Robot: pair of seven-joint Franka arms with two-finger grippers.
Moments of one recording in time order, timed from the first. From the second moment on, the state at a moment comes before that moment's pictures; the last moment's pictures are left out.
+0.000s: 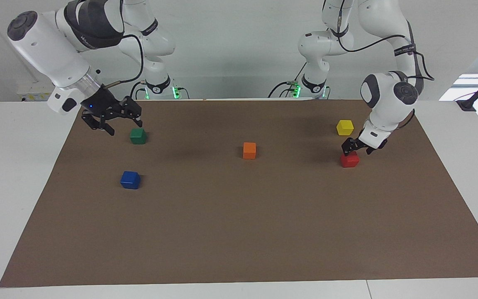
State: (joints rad) left arm 0.02 0.04 -0.02 -2.25 0.00 2.24 -0.01; right arm -0.04 0.00 0.01 -1.76 0.33 1.71 -0.22
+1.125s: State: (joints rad) left arm 0.01 0.08 -0.02 -2.31 0.00 2.38 -0.01; right arm -0.25 0.07 0.00 -1.97 1.26 1.43 -0.57
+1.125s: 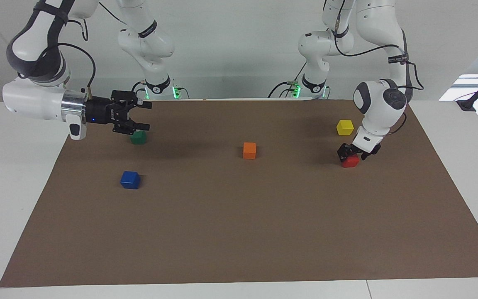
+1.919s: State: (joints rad) left arm 0.01 0.06 0.00 -2.06 -0.22 1.94 -0.21; right arm -0.08 0.14 0.01 -2.17 1.66 1.29 -0.57
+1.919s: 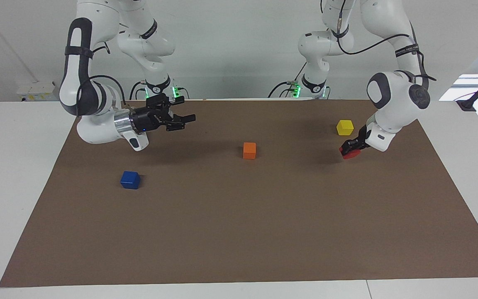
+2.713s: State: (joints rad) left arm 0.01 -0.07 -0.09 -1.92 -0.78 1.64 -1.29; right arm 0.04 0.24 0.02 -2.19 1.86 1.17 -0.69
